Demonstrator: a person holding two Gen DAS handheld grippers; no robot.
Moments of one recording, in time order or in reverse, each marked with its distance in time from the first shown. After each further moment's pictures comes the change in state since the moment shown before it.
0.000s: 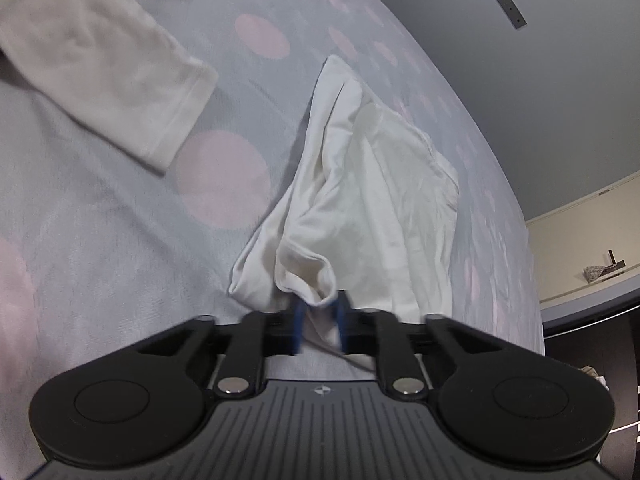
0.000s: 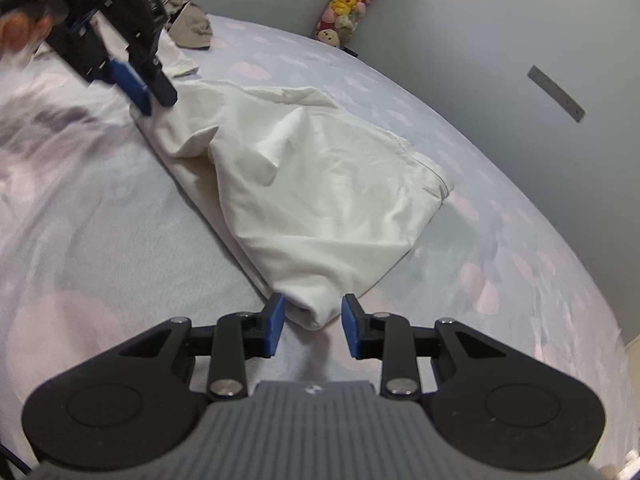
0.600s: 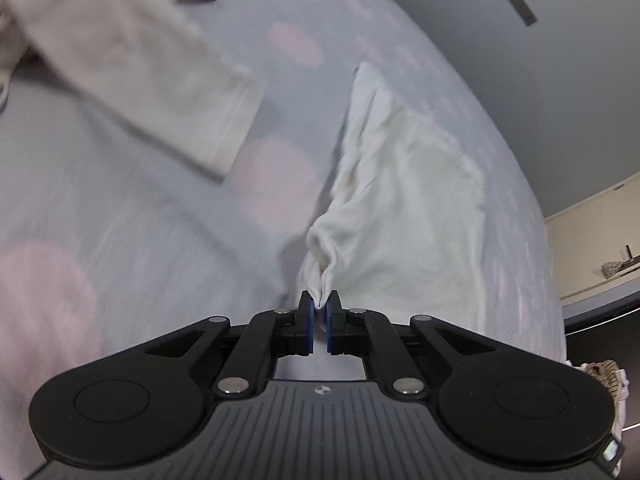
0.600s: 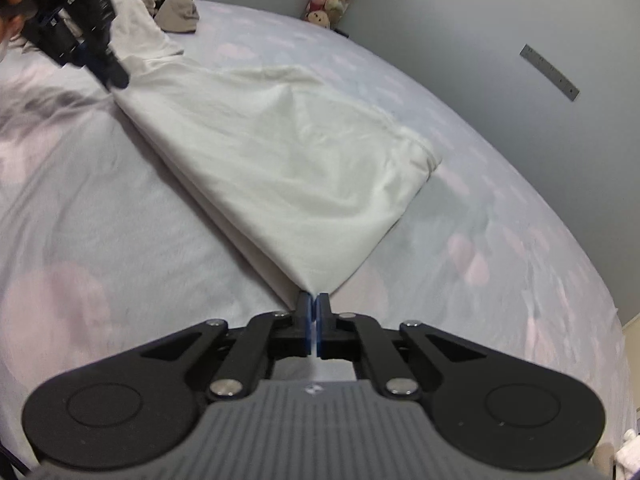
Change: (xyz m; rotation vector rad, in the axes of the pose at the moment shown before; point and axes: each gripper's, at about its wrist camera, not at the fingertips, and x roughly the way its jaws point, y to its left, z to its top) left arm -0.013 0.035 -0.013 -0.013 -0.001 0.052; right arm -0.001 -0.014 -0.011 0.043 0.067 -0.003
